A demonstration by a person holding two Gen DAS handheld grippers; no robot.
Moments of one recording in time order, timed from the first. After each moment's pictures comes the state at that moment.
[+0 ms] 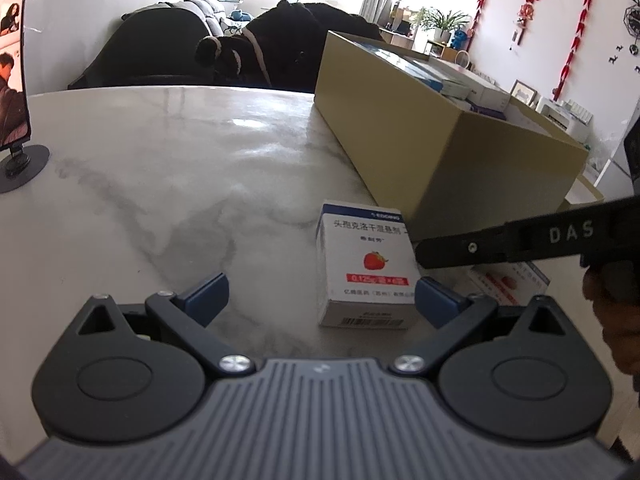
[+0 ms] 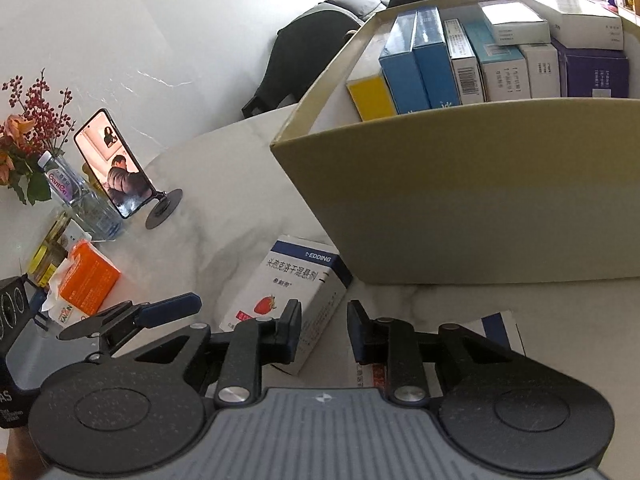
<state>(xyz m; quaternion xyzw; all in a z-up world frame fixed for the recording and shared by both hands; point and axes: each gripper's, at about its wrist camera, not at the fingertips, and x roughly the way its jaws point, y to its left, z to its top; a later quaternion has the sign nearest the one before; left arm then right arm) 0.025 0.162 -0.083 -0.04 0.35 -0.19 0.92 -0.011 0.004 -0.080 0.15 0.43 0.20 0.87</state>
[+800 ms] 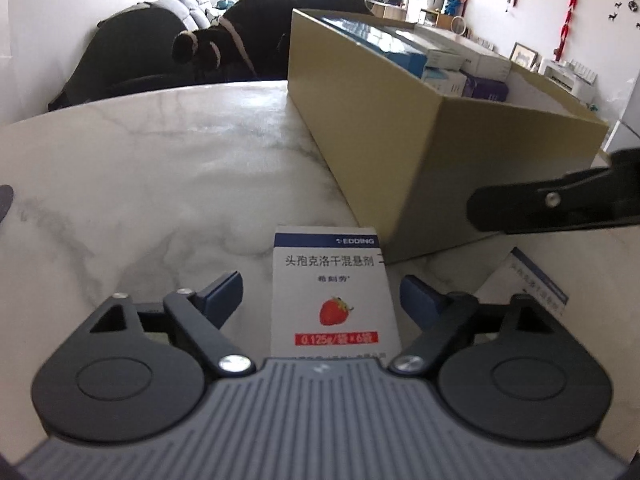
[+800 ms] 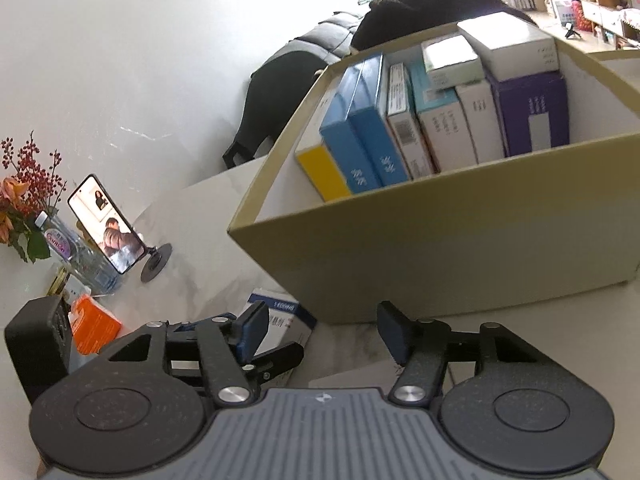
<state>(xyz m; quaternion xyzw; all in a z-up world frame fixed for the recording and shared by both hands) 0.057 0.117 -0.084 0.01 0.38 -0.19 0.91 -0.017 -0.040 -0.057 0.20 0.39 0.16 0.89</state>
